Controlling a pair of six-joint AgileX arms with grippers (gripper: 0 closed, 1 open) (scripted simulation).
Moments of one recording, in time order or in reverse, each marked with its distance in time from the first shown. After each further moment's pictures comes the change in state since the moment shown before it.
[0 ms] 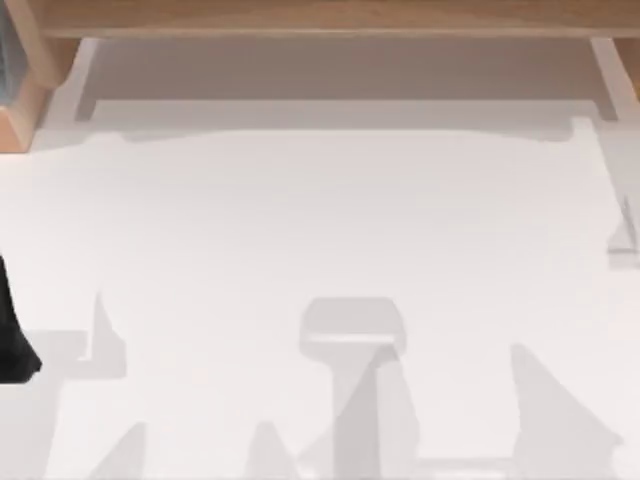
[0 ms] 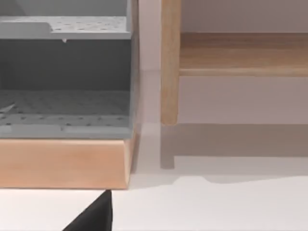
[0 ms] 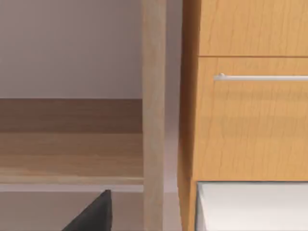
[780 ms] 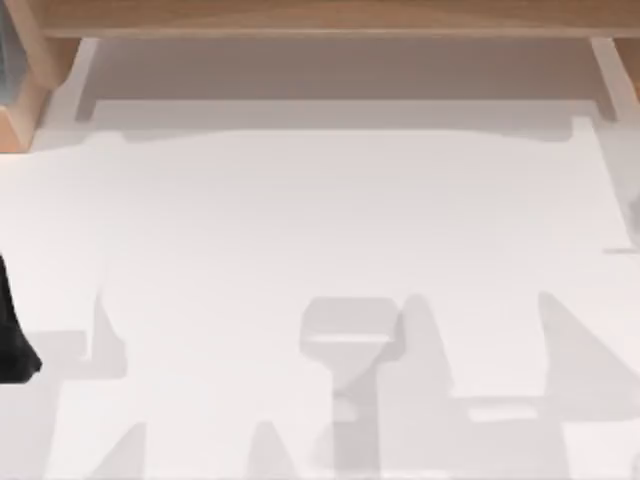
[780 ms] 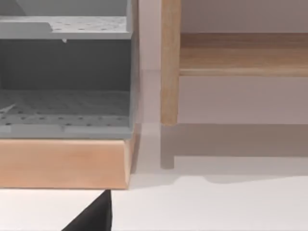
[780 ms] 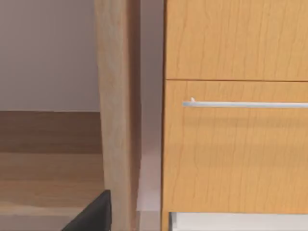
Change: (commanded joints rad) left arm 0.000 0.000 0.000 0.000 0.000 0.000; right arm -0.107 0.280 0.149 0.119 -0.115 -0.006
